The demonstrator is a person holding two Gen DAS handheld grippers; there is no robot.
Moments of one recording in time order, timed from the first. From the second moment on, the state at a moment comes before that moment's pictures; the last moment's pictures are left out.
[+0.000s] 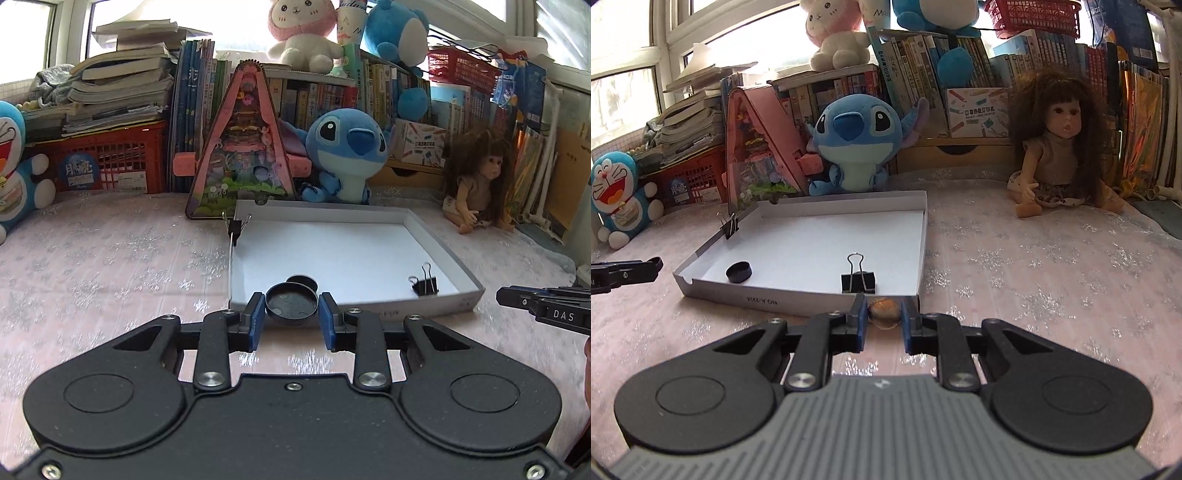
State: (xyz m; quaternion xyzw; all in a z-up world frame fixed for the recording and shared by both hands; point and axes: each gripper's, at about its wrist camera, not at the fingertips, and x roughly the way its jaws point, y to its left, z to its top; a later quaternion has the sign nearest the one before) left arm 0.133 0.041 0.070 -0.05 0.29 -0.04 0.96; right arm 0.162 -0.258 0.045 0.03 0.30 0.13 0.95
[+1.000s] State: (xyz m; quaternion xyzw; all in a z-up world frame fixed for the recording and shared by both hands) left arm 0.292 0.046 0.028 -0.06 0.39 0.00 0.92; right arm 0.300 -0.225 0.023 0.06 0.44 0.09 0.89
